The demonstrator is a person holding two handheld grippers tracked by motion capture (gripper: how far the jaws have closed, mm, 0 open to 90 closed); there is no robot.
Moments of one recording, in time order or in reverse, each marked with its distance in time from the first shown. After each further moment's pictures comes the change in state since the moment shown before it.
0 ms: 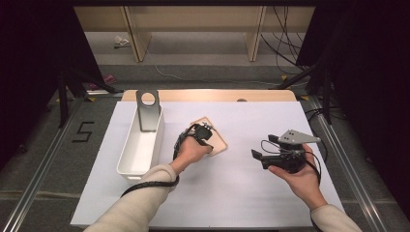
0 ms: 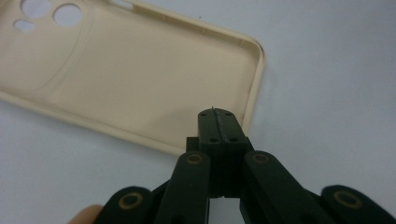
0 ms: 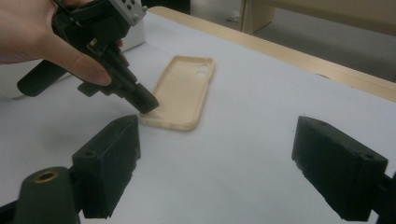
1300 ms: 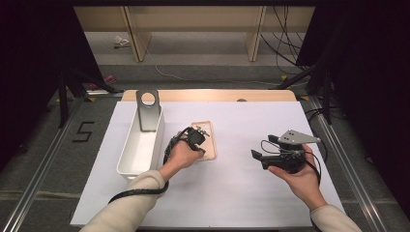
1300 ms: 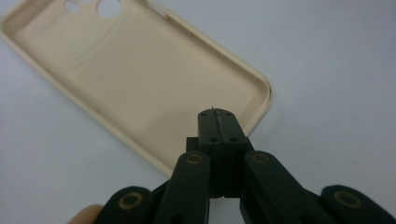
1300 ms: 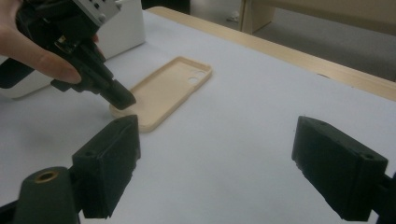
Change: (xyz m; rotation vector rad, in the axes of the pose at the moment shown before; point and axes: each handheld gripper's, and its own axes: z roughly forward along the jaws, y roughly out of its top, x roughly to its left) left arm 0.001 -0.019 -0.016 0.032 0.035 0.059; right arm 0.001 0.000 -0.001 0.003 -0.001 0.003
